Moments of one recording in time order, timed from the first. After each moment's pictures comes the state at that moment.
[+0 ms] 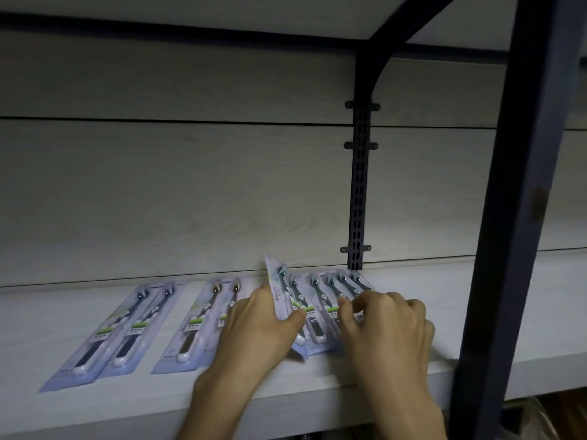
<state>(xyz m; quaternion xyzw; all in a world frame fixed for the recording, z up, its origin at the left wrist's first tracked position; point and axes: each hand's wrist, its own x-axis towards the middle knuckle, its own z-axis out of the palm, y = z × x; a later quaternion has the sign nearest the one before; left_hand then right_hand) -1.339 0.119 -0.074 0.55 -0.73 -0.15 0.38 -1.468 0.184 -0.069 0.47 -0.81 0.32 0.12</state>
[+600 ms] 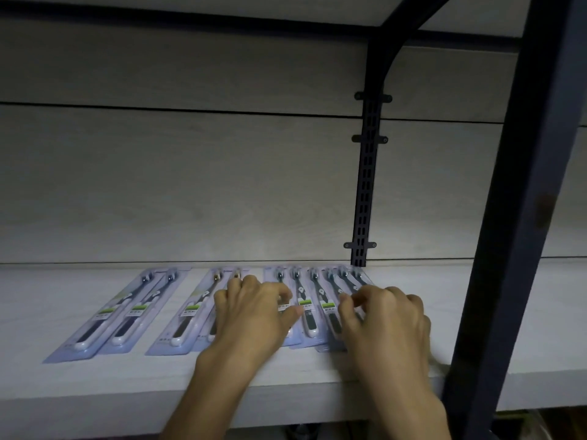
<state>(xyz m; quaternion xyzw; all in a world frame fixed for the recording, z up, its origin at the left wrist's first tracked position) -1.354 0.121 -0.065 0.61 -0.76 0.01 0.23 -1.489 0.183 -0.068 0.51 -0.77 0.35 0.11</state>
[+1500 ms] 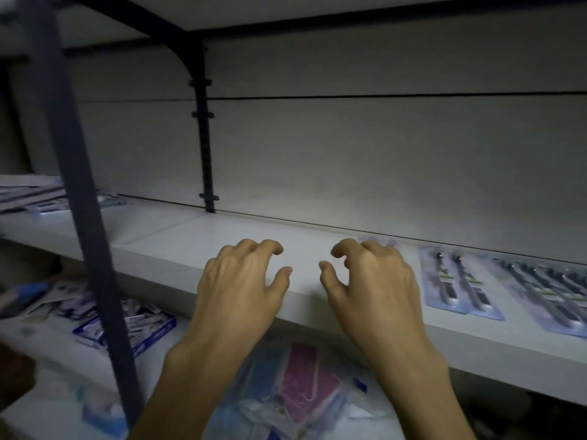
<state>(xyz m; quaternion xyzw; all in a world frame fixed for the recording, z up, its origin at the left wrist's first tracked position) -1.027 0.232 -0.065 0.67 -0.63 0.14 0.37 -1.175 0.208 -0.057 0.75 -0.51 0.41 0.11</state>
